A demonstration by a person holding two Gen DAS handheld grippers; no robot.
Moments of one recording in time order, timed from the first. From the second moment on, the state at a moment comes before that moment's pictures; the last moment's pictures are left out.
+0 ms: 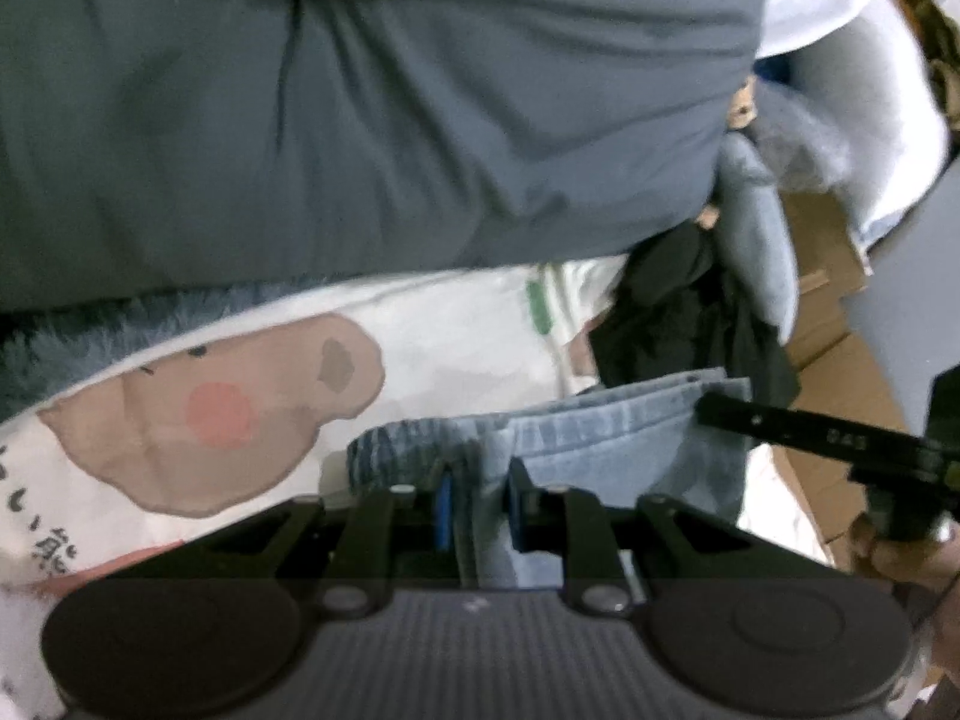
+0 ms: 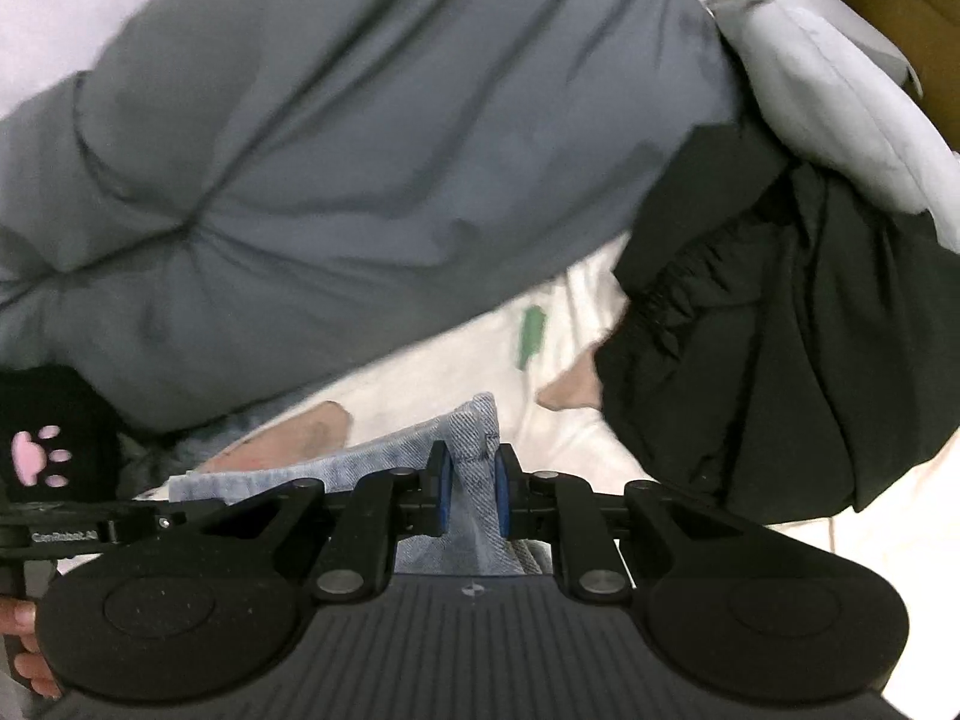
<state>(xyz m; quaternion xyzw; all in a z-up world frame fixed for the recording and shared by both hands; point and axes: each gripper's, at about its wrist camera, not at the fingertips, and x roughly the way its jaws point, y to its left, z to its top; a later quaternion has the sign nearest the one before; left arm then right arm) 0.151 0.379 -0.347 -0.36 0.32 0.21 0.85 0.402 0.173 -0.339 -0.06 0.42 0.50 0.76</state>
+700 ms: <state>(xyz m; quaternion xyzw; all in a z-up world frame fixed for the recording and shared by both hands) 0.154 0.363 -0.307 -0.26 0.36 0.23 0.86 0.389 0.165 -0.329 -0.10 0.38 0.47 0.79</state>
